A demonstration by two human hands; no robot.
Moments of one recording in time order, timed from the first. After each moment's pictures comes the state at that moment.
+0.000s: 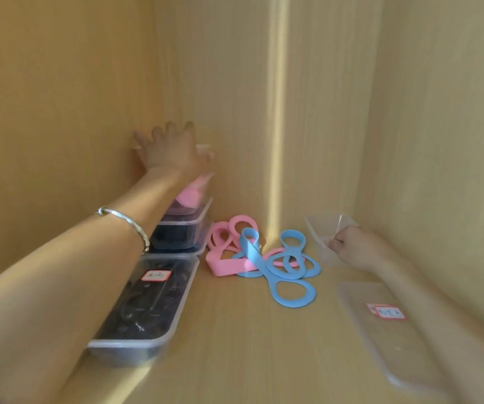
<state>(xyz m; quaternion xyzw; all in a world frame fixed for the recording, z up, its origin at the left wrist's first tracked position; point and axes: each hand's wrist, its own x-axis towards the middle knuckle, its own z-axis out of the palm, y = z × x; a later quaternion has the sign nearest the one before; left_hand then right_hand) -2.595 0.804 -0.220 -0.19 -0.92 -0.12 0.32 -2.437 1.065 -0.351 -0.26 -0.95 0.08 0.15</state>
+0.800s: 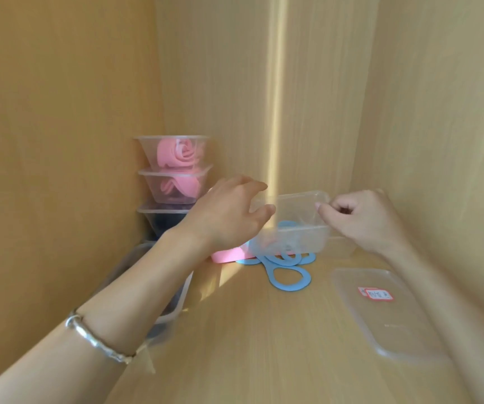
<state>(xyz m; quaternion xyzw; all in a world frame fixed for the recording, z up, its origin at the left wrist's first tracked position) -2.486 0.801 -0.284 -0.45 -0.85 -0.22 0.17 -2.383 0.999 -0.310 -0.08 -0.88 0.22 0.41</state>
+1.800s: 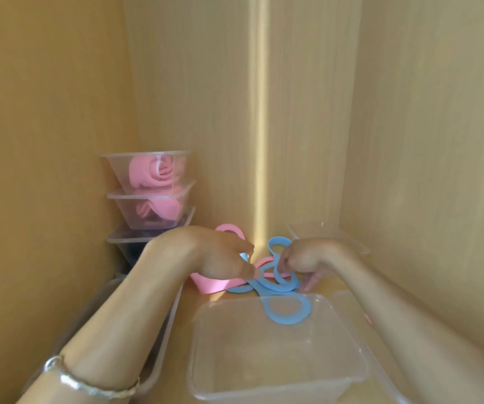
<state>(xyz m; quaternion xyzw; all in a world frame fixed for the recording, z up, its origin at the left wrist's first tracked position) -2.516 0.821 -0.273 -0.41 -0.90 0.04 -0.13 -2.487 1.013 -0.337 -0.27 -0.91 0.30 -0.10</state>
